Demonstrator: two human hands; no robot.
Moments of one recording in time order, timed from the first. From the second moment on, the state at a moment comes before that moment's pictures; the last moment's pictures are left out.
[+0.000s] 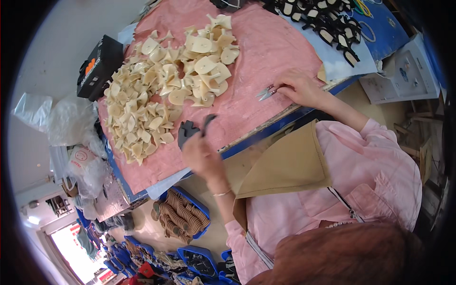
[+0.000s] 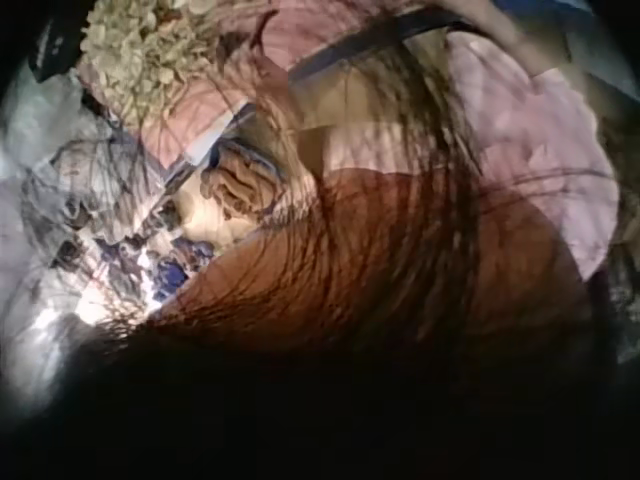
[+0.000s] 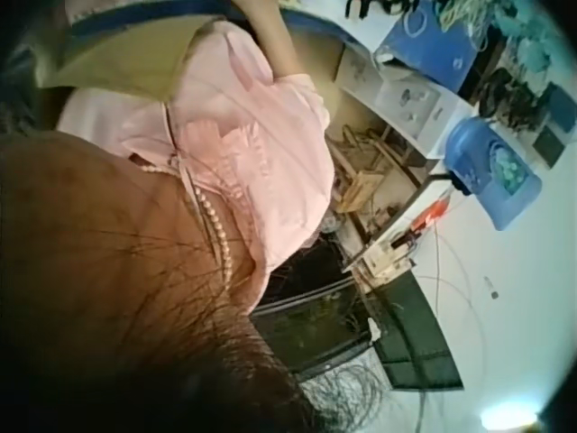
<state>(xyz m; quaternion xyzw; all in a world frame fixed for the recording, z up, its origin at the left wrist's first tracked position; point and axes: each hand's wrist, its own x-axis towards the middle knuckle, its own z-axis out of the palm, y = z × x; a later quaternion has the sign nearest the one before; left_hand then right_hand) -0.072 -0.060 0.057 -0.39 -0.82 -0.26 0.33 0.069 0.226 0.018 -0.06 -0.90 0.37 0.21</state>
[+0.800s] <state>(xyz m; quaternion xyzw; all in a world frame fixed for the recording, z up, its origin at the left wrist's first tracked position) -0.012 -0.020 -0.015 -0.35 -0.84 -0.40 0.12 0.039 0.164 -0.004 0.15 -0.90 0.36 0.21</state>
